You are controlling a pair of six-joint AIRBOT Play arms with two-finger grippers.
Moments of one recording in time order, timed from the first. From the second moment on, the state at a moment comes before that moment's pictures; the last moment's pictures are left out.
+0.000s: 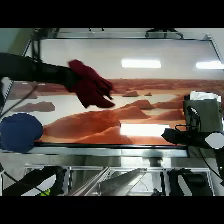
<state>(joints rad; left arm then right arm) -0.22 -1.15 1.49 -2.13 1.33 1.81 -0.04 -0.58 0.49 -1.10 1.22 1.65</state>
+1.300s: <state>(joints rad) -0.26 -1.16 0.80 -2.10 1.17 1.75 0.26 -0.87 0.48 -0.71 1.03 1.05</state>
